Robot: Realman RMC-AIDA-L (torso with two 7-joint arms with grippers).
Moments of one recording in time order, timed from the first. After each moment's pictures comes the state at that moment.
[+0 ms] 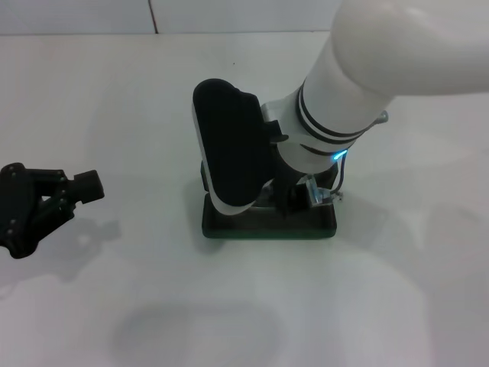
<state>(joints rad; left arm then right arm) -0.25 -1.88 0.95 0.58 1.46 1.87 -1.30 1.10 2.03 -2.14 -1.16 -2.43 -1.26 2.38</state>
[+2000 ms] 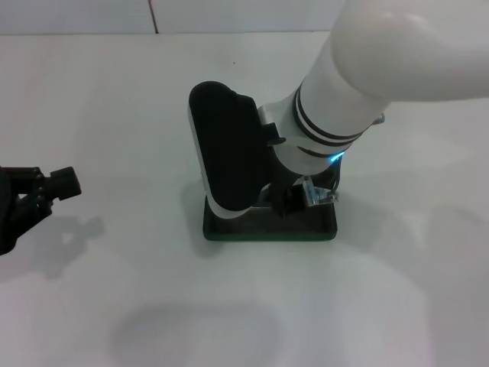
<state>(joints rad) -0.22 -1.88 0.87 0.63 1.51 1.87 -1.33 1.09 2.03 -2.14 -1.18 -2.44 -1.25 2.38</state>
